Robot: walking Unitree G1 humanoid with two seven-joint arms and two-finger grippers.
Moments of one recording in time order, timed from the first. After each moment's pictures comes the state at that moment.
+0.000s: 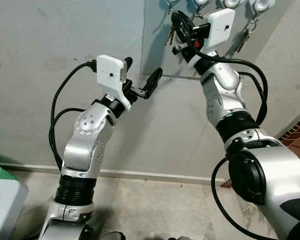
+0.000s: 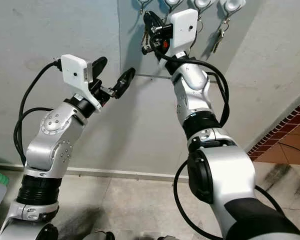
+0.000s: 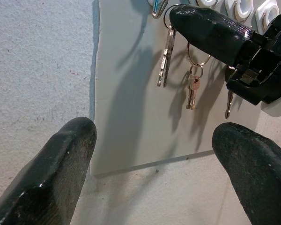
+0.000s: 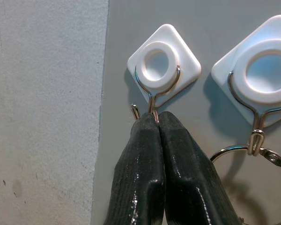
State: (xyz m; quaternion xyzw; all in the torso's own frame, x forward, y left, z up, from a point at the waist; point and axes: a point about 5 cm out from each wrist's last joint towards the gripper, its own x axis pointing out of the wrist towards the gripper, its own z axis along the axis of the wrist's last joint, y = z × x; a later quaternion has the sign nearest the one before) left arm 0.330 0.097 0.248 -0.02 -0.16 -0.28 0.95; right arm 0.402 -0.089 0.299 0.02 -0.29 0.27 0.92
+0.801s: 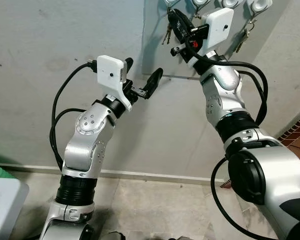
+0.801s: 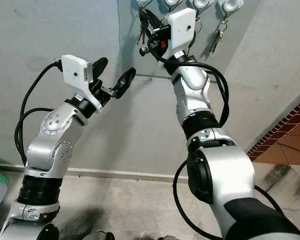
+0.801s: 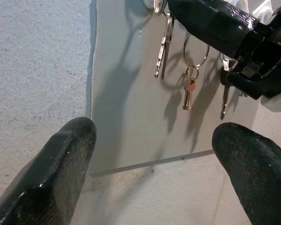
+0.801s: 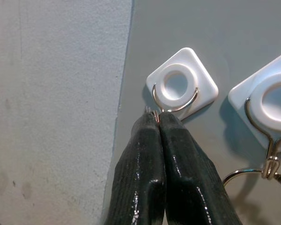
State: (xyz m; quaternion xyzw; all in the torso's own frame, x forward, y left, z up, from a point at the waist) left arm 0.330 0.096 0.248 -0.02 -0.15 -0.28 0.95; right arm 0.400 -0.085 0.304 0.00 -0.31 0.28 0.91
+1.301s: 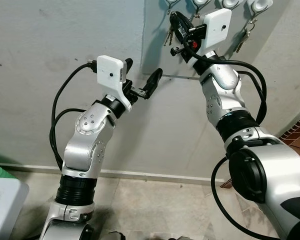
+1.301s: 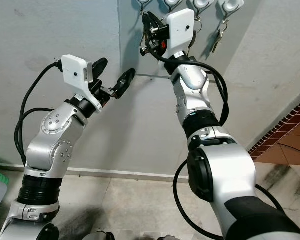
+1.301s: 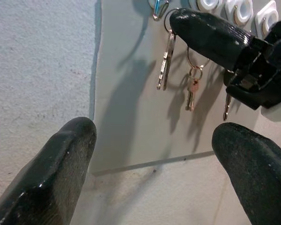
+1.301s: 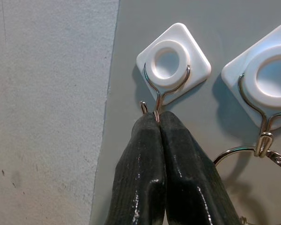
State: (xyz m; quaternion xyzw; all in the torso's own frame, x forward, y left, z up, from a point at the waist) left arm 0.330 0.097 0.248 -0.03 -0.15 -0.28 0.95; right arm 0.403 -0.087 0.298 -0.01 -0.29 0.27 0.92
